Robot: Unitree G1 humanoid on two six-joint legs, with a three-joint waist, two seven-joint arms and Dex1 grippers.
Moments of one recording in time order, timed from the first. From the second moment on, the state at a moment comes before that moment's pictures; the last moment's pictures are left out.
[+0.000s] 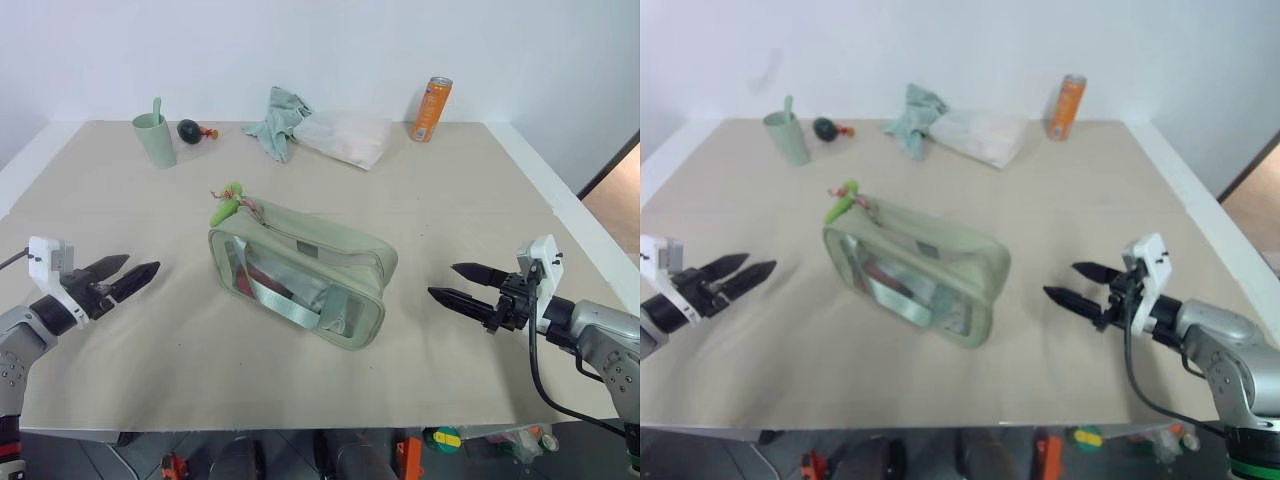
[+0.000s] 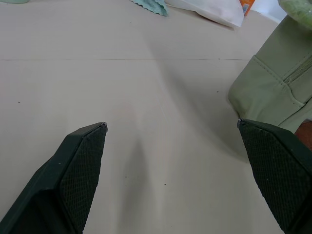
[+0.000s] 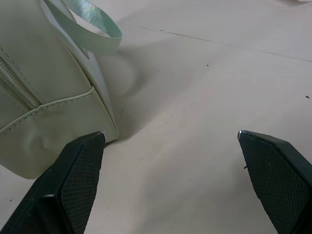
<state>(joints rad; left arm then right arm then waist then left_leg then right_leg) -0.12 0.72 0.48 0.08 -0.71 0.55 -0.83 -0.09 -0.82 -0.31 -0.21 0.70 0.65 0.88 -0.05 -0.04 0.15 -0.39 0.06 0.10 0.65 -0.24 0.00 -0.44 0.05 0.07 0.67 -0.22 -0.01</state>
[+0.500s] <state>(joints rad) -0.16 0.80 0.51 -0.13 -0.87 0.59 -1.07 -0.32 -0.90 -0.36 -0.40 1.01 0.85 0.90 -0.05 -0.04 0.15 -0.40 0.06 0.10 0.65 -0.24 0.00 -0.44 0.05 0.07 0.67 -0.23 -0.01</state>
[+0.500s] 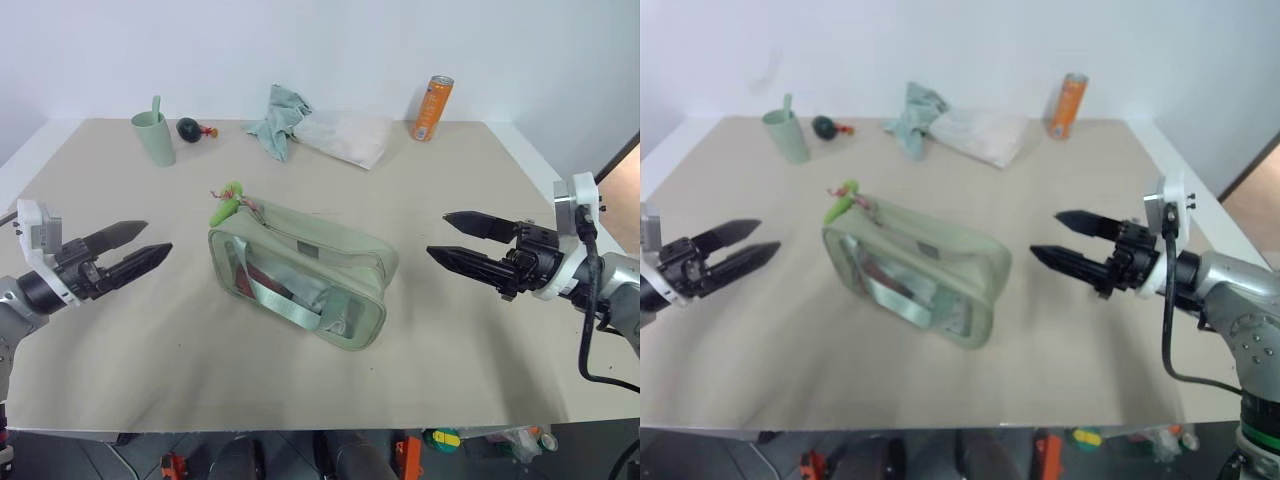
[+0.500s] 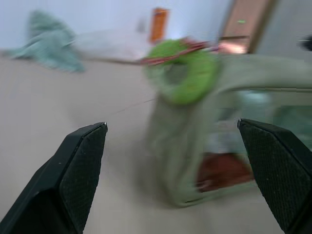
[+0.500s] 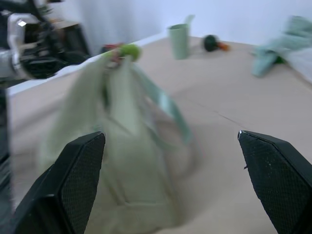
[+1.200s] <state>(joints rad) -0.11 0.84 0.52 -0.33 -1.01 0.61 -1.18 -0.45 -0.94 0.03 -0.56 0.78 0.76 1.02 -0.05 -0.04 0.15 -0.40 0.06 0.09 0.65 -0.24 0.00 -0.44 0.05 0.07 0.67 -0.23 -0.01</state>
